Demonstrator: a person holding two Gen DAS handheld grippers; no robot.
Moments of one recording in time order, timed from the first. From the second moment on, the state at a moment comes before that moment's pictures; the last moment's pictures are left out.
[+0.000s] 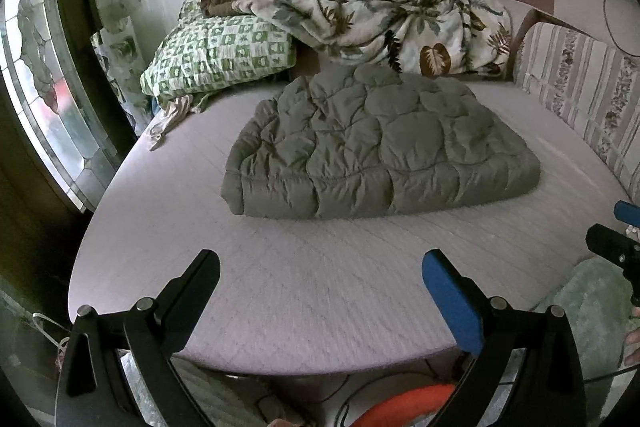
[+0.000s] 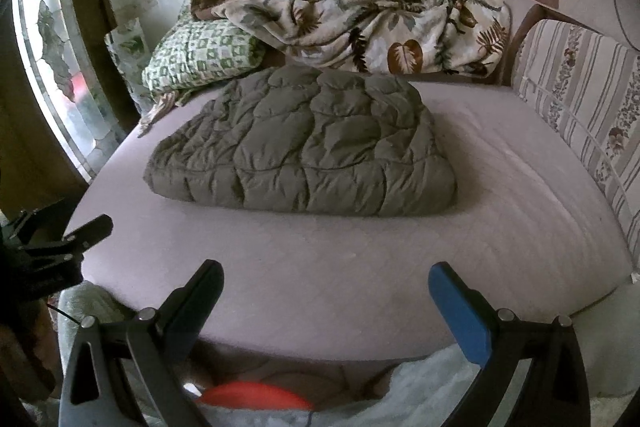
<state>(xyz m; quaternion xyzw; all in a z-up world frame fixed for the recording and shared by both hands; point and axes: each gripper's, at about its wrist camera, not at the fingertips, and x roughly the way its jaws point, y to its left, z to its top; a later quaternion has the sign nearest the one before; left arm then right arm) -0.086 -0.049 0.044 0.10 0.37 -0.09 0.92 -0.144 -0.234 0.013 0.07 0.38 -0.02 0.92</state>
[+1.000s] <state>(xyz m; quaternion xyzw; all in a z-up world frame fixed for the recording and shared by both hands) -0.136 -0.039 0.069 0.07 0.33 -0.10 0.94 -0.186 -0.218 0.030 0.05 0.36 -0.01 0.93</state>
